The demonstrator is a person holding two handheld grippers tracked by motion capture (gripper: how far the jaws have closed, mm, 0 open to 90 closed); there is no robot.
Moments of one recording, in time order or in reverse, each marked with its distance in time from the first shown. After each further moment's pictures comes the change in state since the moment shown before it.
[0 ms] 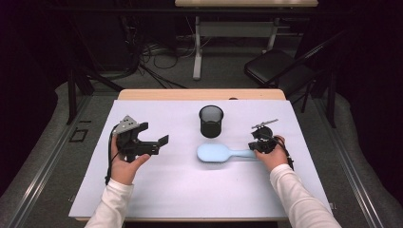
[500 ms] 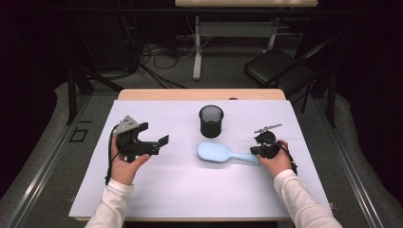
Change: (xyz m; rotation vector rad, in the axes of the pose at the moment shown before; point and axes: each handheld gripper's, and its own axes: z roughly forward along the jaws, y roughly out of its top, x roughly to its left) left arm 0.000 0.000 0.000 0.003 0.001 0.001; right arm 0.000 -0.016 -0.009 0.001 0.033 -0.006
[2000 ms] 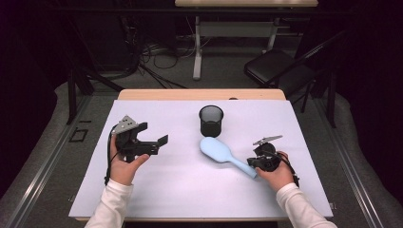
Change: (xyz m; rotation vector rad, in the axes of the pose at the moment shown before) left arm 0.000 0.001 -0.003 -0.006 0.001 -0.008; right arm 0.026 -0.028 -0.017 -0.002 0.082 -0.032
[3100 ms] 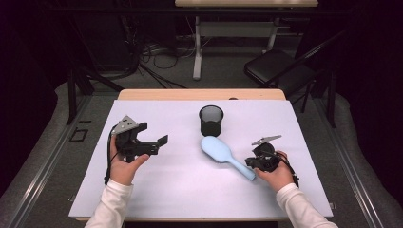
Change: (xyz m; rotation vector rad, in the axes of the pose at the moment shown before) left arm 0.000 0.000 0.000 0.003 0.002 0.001; right arm 0.007 0.003 -0.005 -0.007 0.007 -0.020
